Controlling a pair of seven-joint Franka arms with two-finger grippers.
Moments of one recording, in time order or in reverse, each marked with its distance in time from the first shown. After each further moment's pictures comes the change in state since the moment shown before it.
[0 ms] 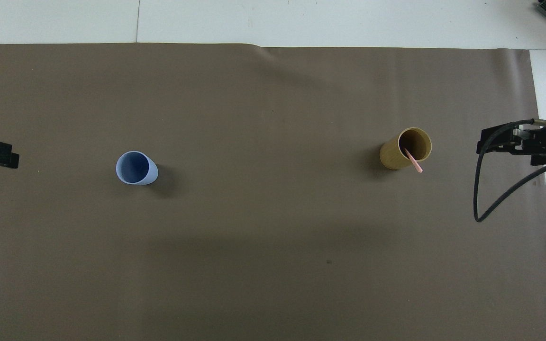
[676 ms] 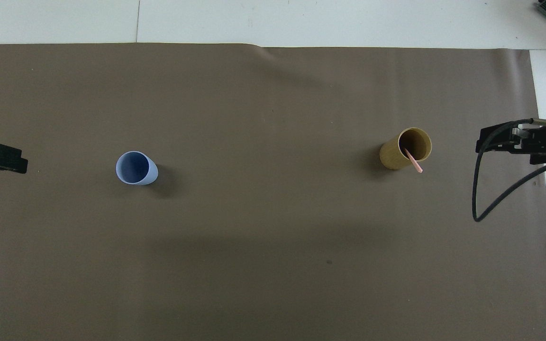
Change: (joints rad) left arm 0.000 -0.001 -0.010 -0.040 -0.005 0.008 0.000; right arm 0.001 0.000 0.004 0.003 0.000 0.005 0.000
